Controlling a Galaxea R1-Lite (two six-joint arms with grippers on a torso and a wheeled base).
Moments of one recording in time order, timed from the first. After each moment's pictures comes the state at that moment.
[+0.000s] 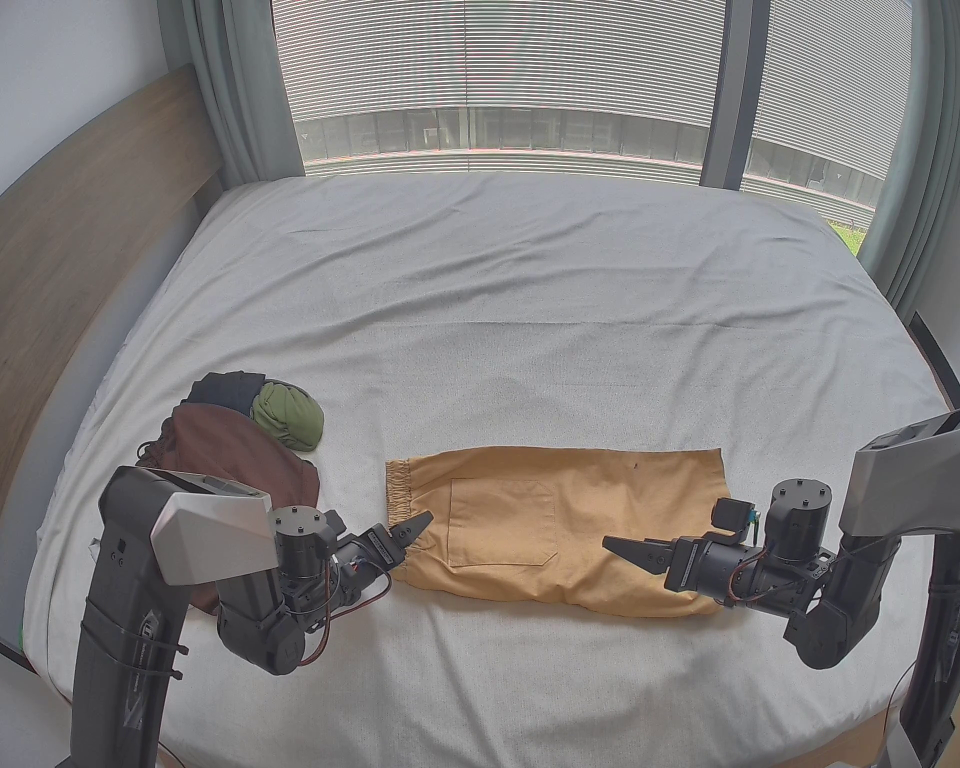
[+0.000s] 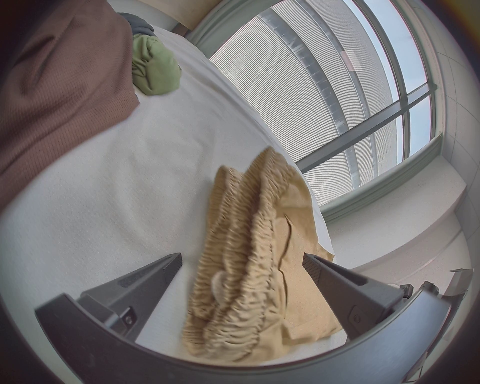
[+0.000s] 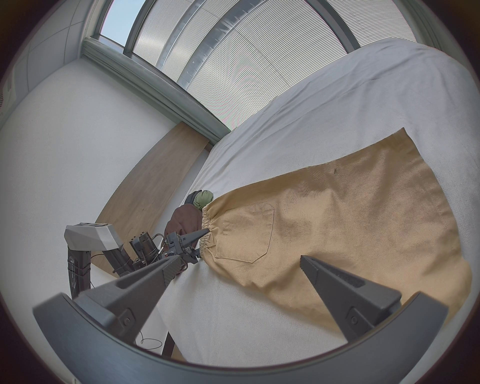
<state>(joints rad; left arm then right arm) -0.34 2.61 -0.78 -1.54 -0.19 -0.79 0.35 2.22 -0.36 -1.54 0.41 0.53</state>
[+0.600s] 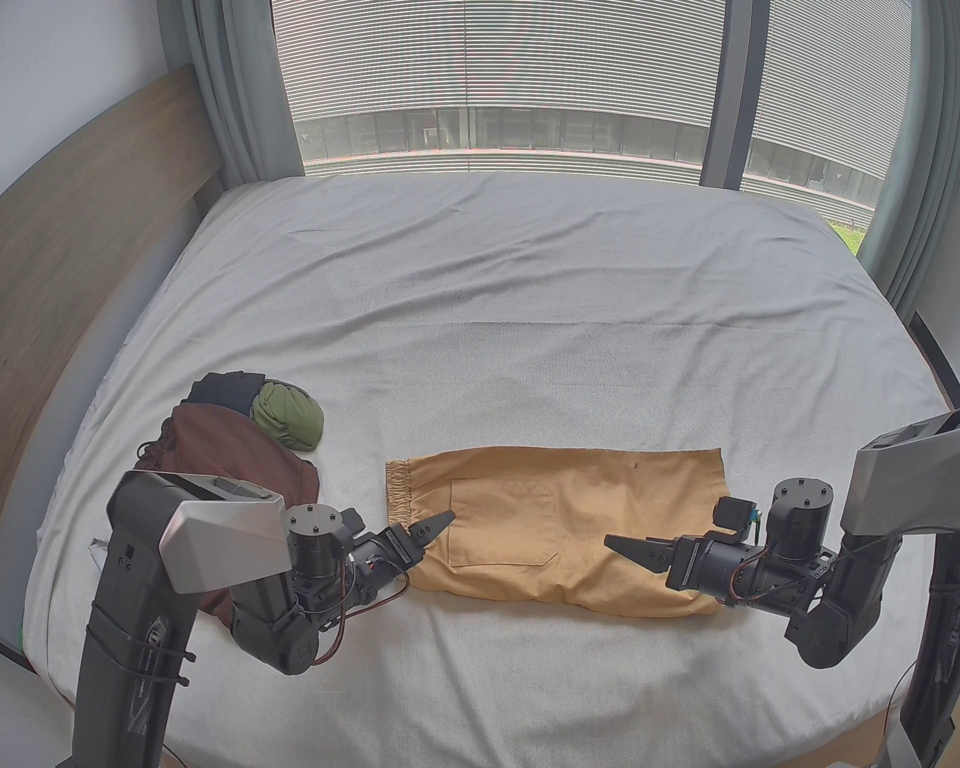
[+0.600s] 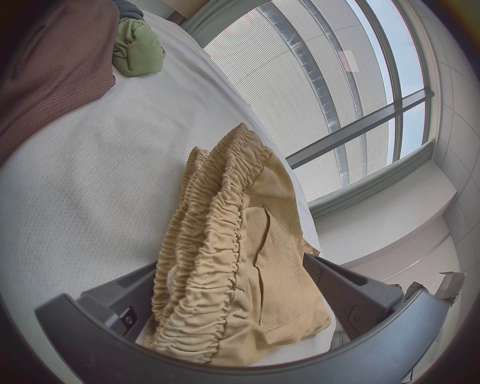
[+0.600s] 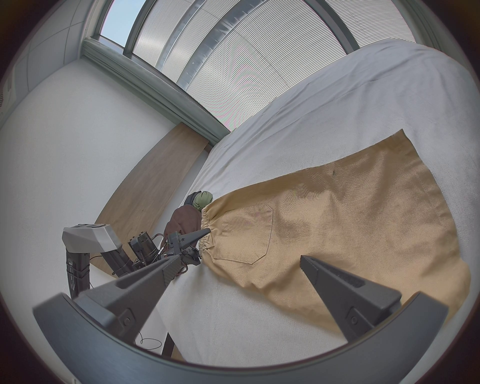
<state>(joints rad) -0.38 2.62 -0.82 -1.53 -0.24 -0.84 0.35 2.22 -0.36 -1.54 0.41 0.53</state>
